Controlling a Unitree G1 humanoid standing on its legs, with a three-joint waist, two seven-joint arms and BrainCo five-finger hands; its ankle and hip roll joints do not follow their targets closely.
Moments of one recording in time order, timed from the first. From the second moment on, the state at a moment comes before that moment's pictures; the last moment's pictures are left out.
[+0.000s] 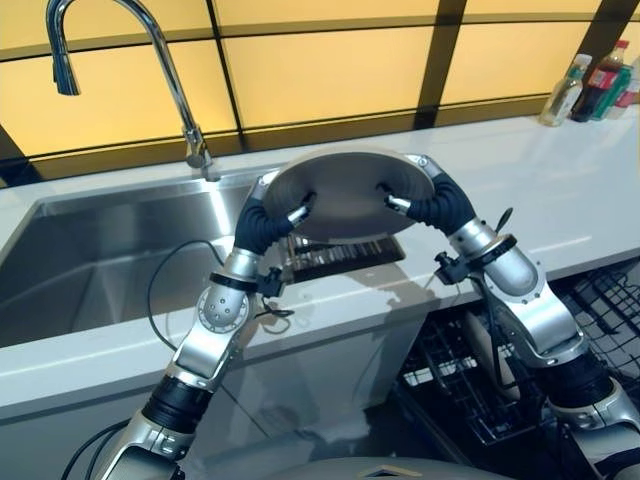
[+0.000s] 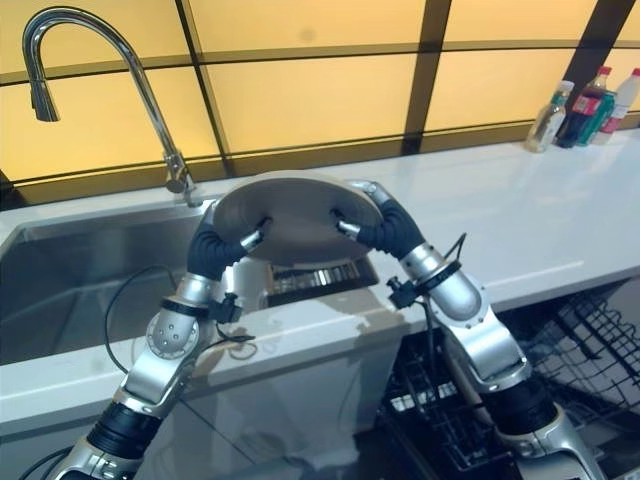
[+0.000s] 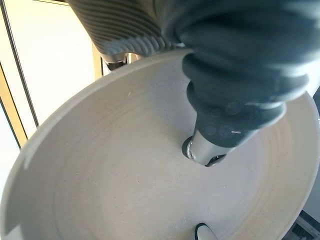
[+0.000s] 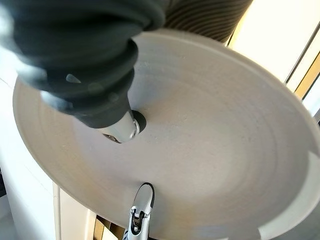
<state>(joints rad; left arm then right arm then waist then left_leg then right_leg) -0.23 0.39 -0.30 -0.13 -0.23 -0.34 0.13 -0.35 -0.59 0.24 -0.31 0.32 -0.03 0.15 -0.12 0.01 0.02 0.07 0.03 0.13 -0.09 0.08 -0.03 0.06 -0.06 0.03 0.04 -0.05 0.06</state>
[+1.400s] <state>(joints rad) -0.13 0.33 -0.51 -0.13 -0.78 -0.18 -0.28 0.03 -0.55 -0.06 -0.08 0.13 -0.08 -0.40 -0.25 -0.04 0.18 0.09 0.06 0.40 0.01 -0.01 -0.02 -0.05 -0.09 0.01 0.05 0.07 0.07</state>
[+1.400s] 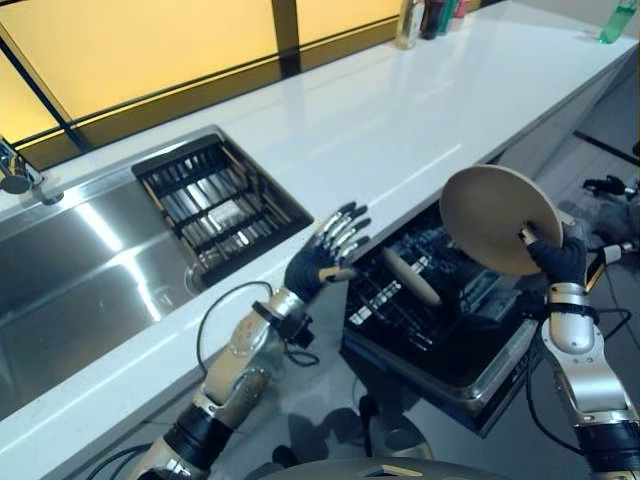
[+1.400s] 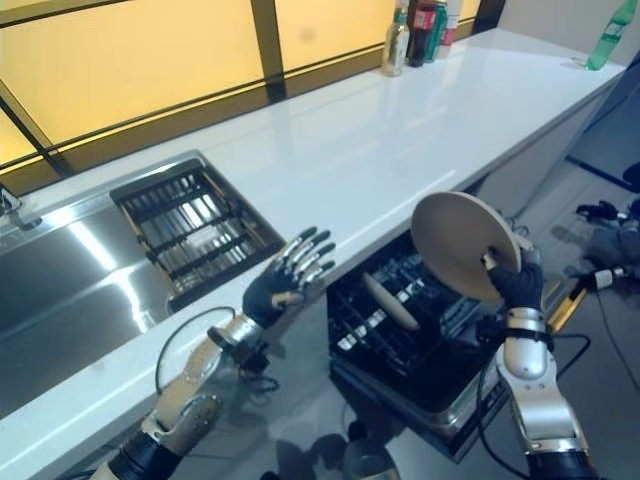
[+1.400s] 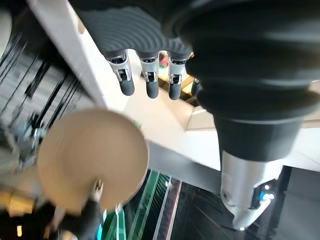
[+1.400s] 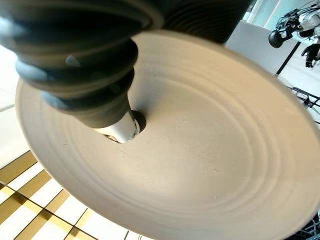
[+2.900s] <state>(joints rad) 0.11 0.40 -0.43 0.62 -0.35 -0.12 -0.33 -0.05 -0.52 0.05 0.24 0.11 -0.03 -0.47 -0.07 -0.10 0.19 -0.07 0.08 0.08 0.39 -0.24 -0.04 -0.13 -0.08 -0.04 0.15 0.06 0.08</state>
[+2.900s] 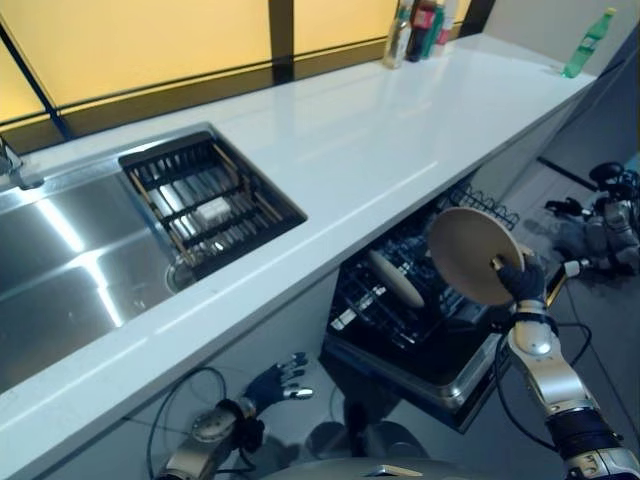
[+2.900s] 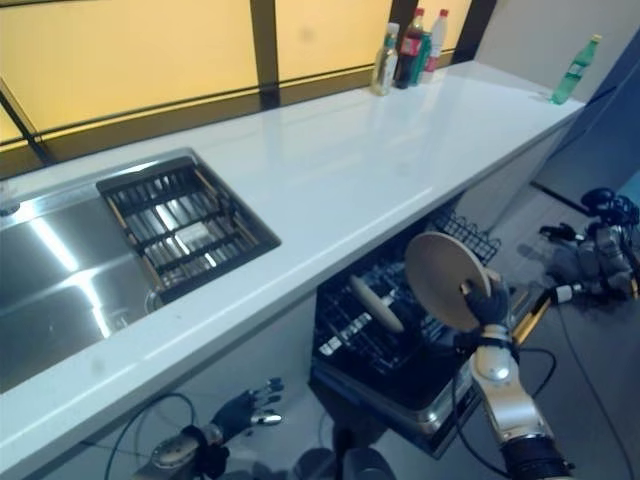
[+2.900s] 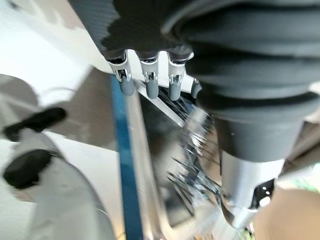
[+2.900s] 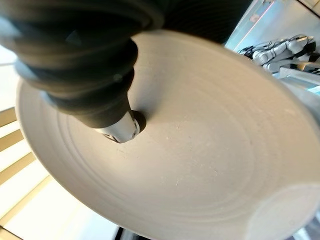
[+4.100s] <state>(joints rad) -0.03 0.46 -0.37 0.83 -0.18 -0.20 -0.20 -0.65 -0.83 0.15 0.79 0.04 -0.04 -0.61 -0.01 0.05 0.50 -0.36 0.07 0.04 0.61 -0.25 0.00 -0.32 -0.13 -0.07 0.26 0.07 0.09</state>
